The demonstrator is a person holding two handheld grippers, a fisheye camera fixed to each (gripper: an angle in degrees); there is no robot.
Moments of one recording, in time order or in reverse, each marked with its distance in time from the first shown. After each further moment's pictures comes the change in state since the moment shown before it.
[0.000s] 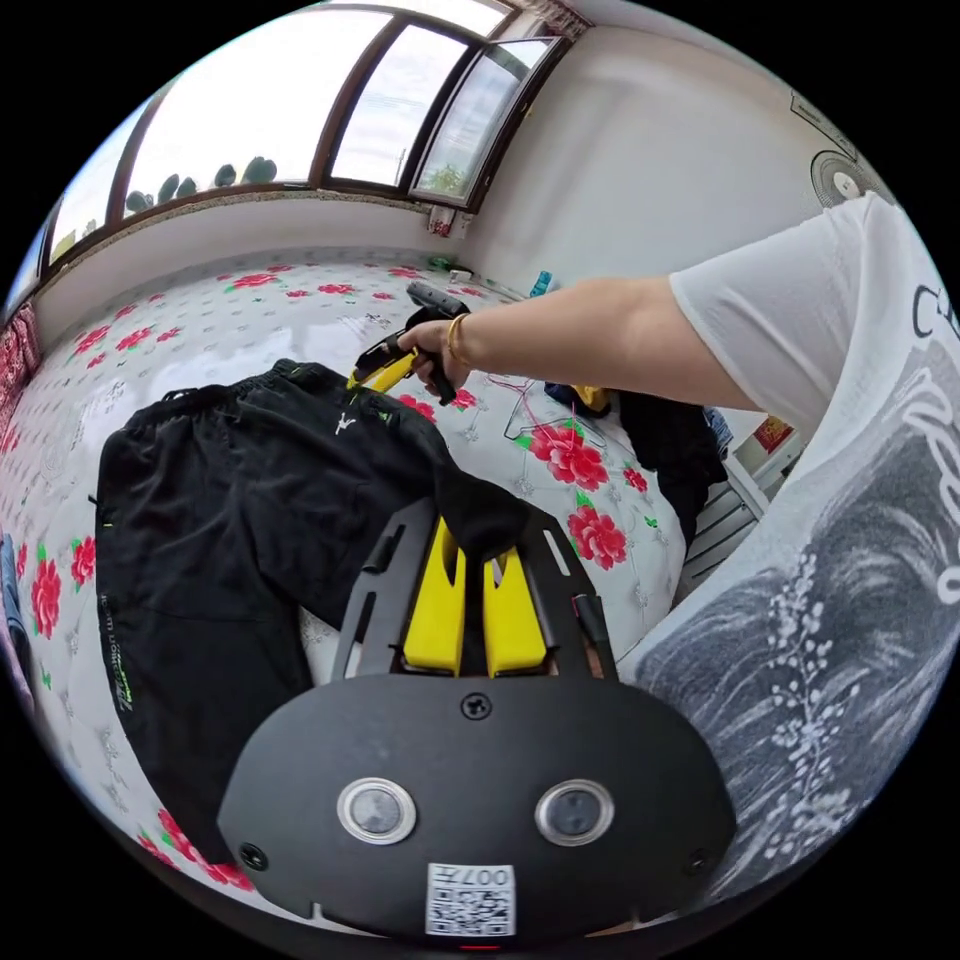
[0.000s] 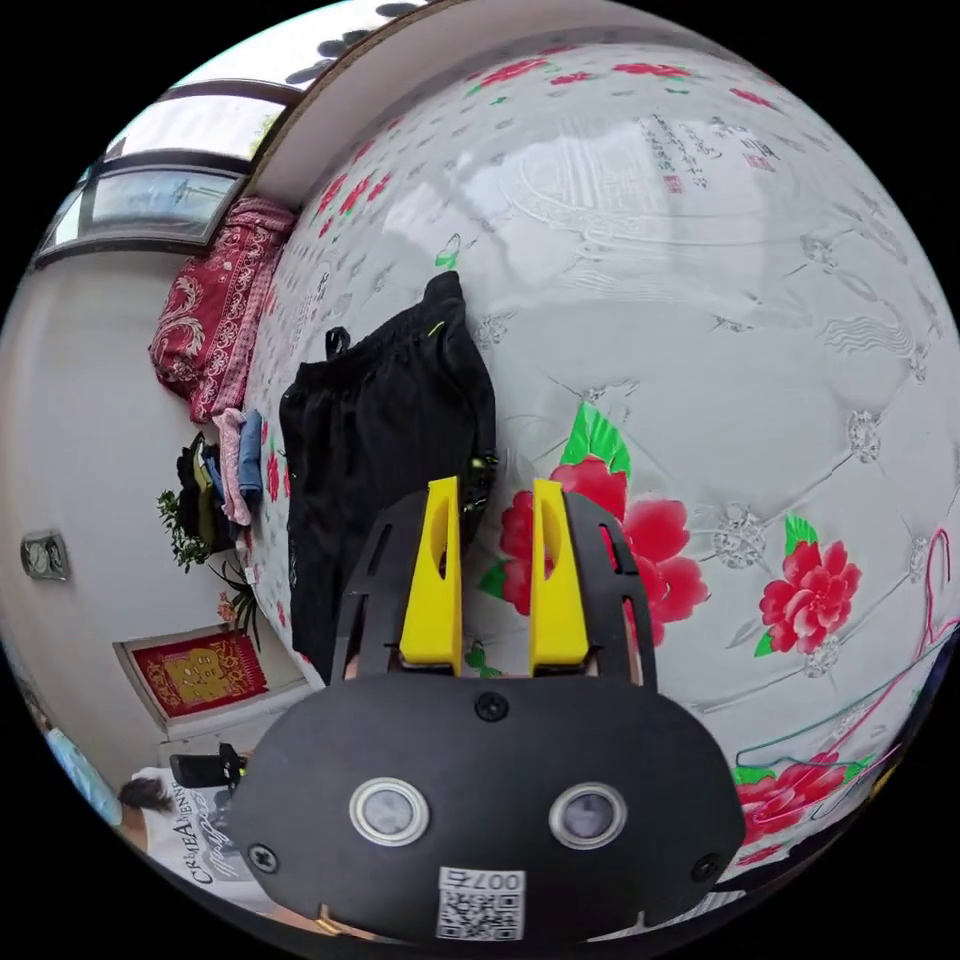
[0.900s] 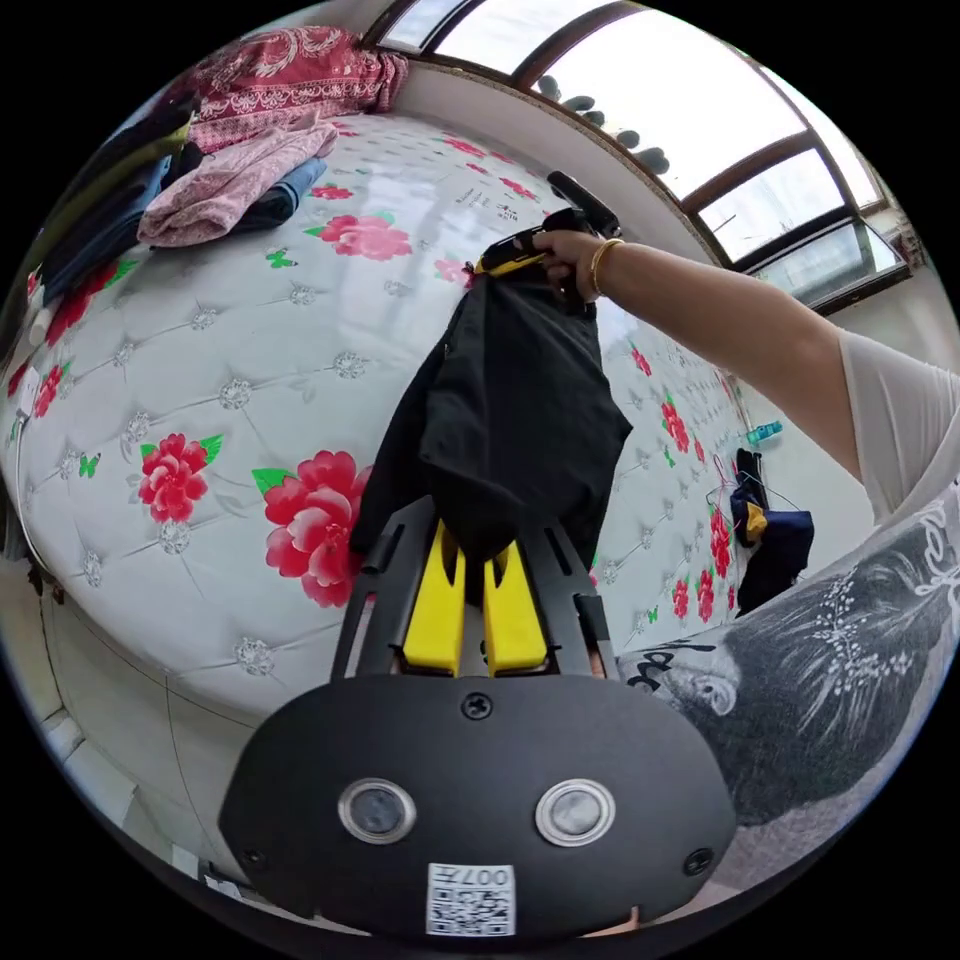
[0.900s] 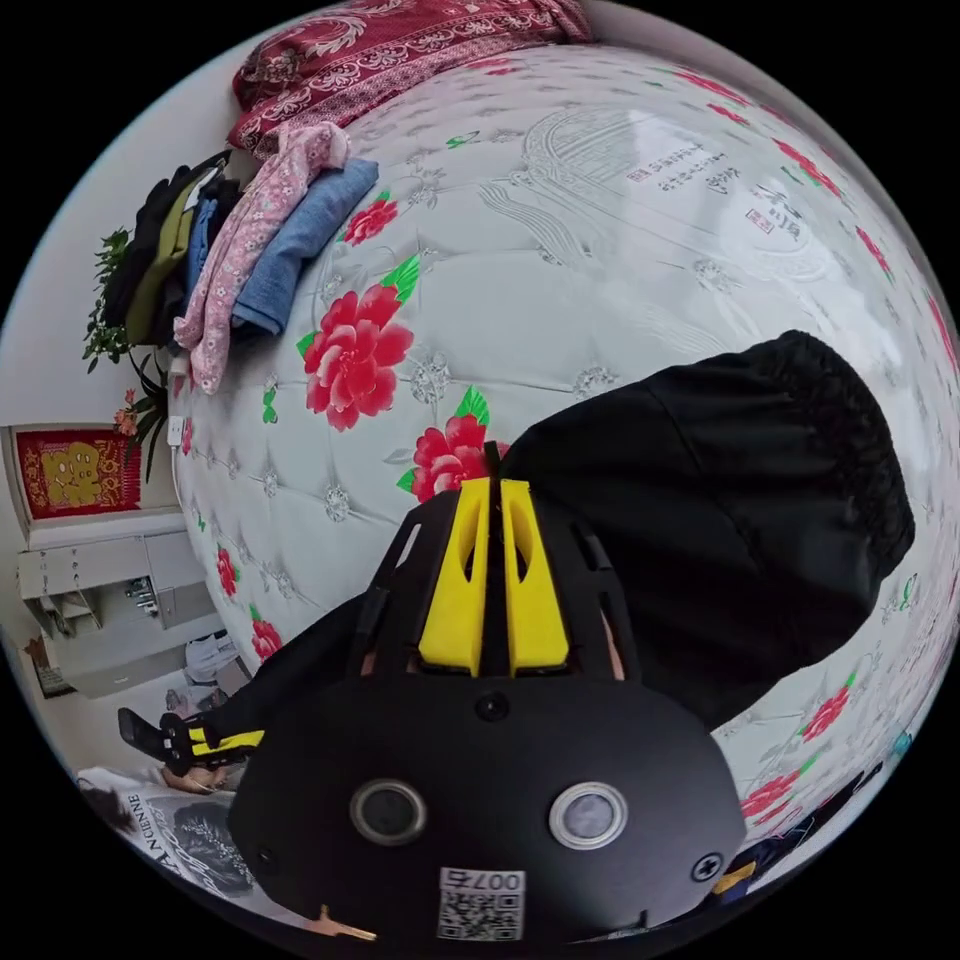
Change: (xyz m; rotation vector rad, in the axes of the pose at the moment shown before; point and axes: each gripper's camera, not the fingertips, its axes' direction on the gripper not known) left arm -0.200 0.150 -0.232 -0.054 -0.308 -0.818; right arm -0.347 -0.023 0.411 -0.308 0.292 -0.605
